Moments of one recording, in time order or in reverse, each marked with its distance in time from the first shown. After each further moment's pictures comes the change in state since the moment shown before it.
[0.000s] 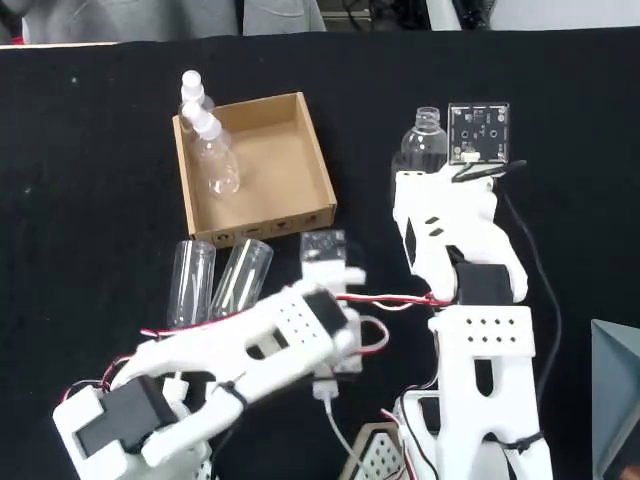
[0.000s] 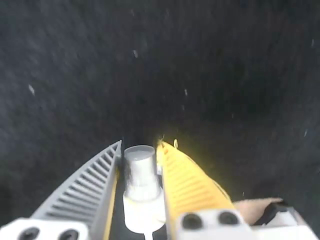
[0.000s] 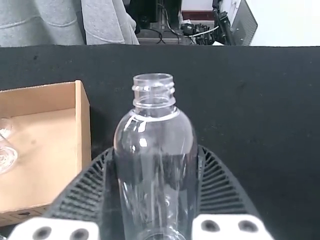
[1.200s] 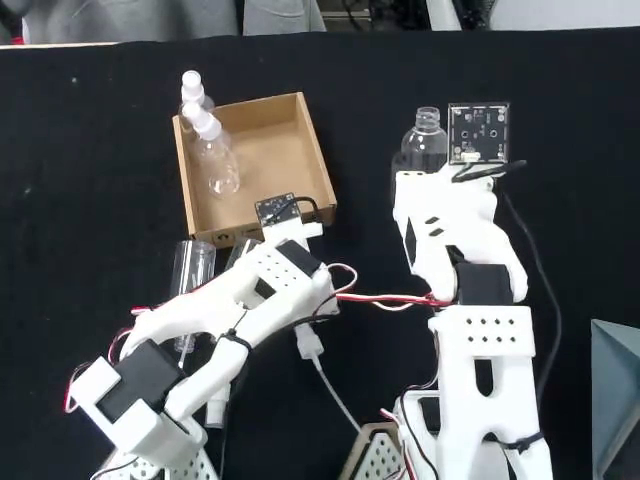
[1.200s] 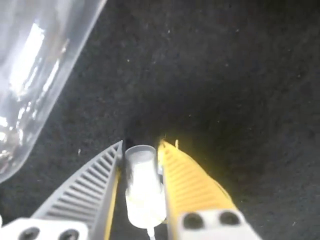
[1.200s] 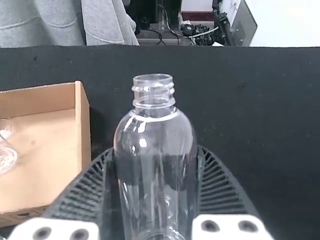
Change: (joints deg) left arm -13.6 9.0 -5.5 -1.1 1.2; right arm 0.0 0.0 0.0 0.0 0.0
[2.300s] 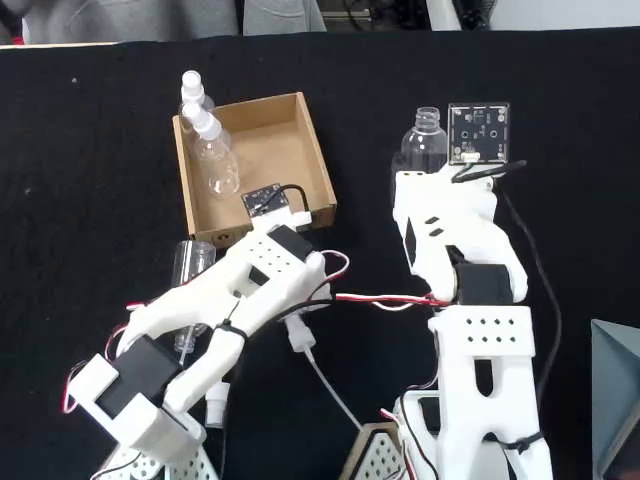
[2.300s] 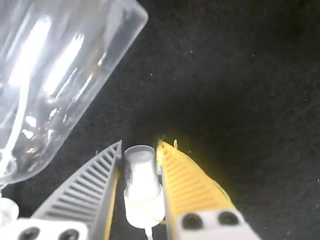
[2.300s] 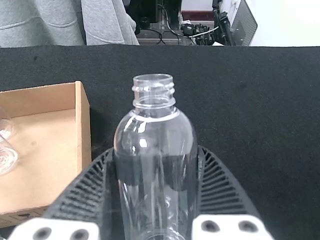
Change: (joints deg) left arm -3.2 0.3 -3.6 4.8 0.4; right arm 0.0 0.0 0.0 0.0 0.0
